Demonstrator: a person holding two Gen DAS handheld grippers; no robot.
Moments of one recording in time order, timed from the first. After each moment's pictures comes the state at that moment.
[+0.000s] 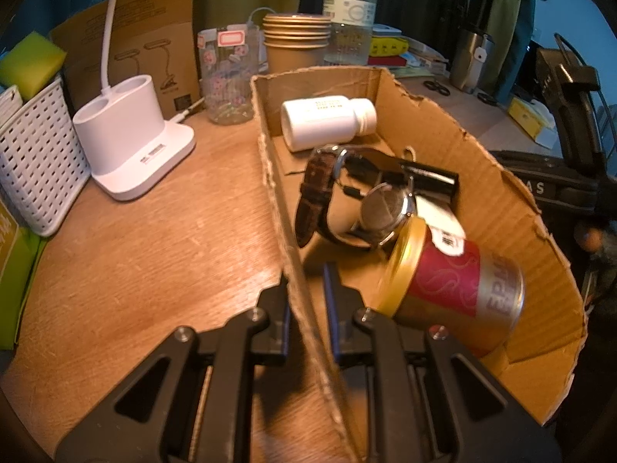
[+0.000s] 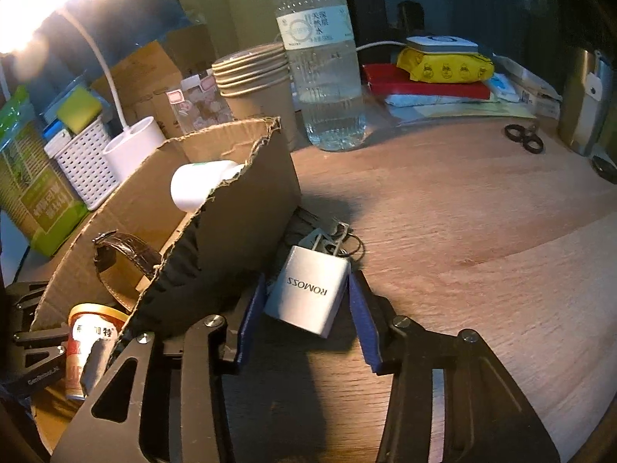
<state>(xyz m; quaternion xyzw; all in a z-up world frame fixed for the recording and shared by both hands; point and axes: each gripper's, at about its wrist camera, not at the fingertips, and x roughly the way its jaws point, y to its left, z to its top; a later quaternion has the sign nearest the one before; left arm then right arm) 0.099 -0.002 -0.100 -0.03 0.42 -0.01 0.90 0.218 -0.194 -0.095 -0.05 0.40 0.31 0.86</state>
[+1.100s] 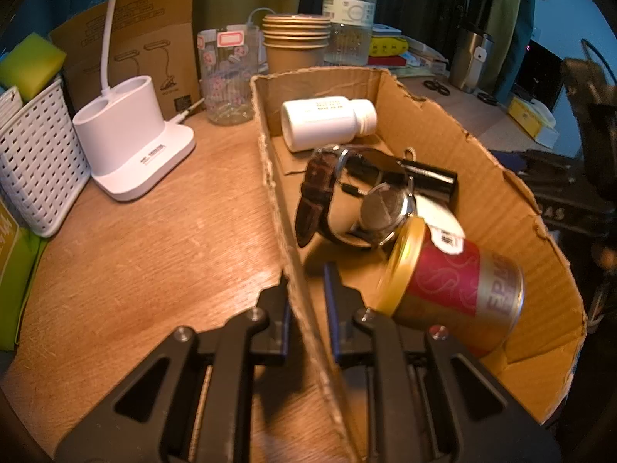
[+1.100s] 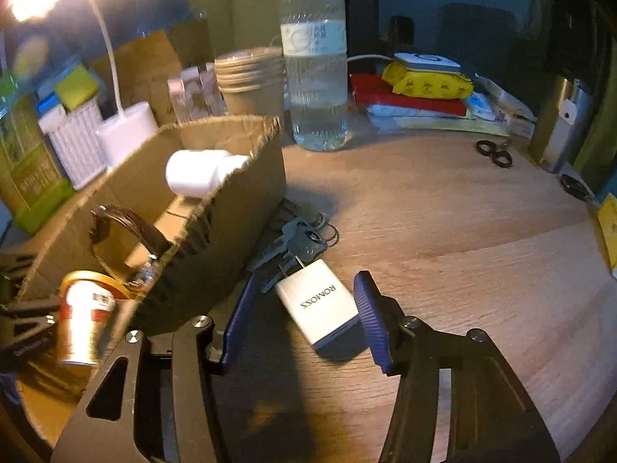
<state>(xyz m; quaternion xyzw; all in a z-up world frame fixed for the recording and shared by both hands) 0.099 -0.002 -0.100 -0.03 0.42 -0.01 0.90 0.195 -0.195 -0.091 -0.12 0.38 0.26 0.88</state>
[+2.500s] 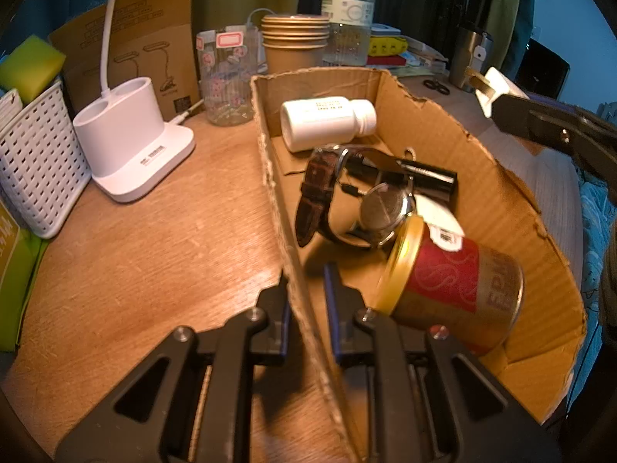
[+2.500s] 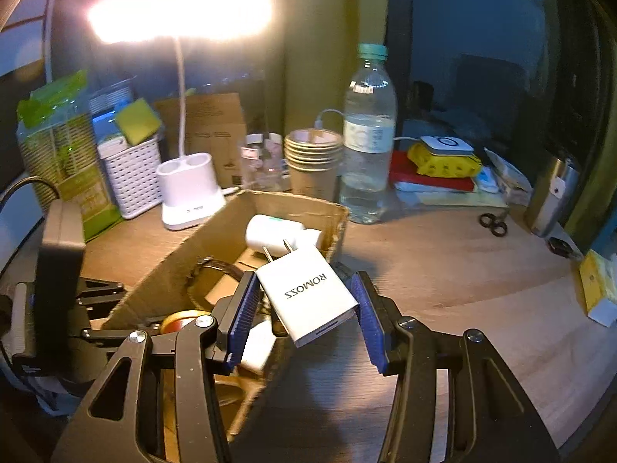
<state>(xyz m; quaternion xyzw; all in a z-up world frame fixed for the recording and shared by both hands) 0.099 -0.002 -0.100 -0.03 0.42 -0.01 0.91 0.131 -0.169 -0.022 -0.12 0.29 0.31 0.90</state>
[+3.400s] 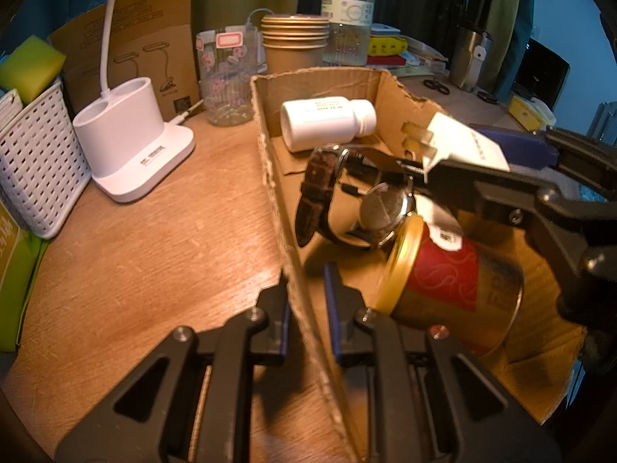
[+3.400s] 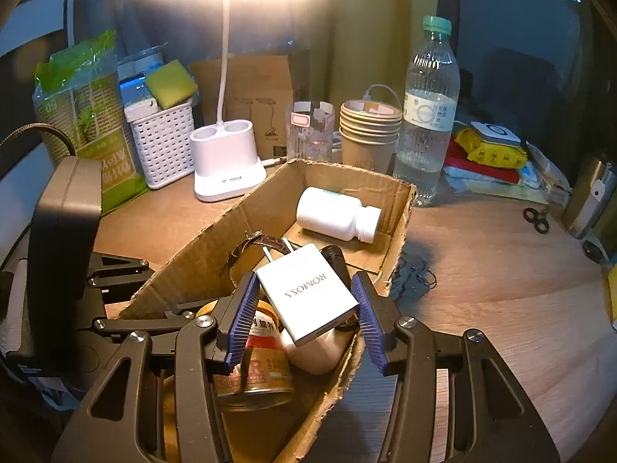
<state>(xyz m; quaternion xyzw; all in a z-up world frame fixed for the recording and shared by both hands) 0.099 -0.003 -0.100 -0.03 0.42 -0.01 0.91 0.129 -0.136 -0.047 -0.14 0.32 0.35 0.87</state>
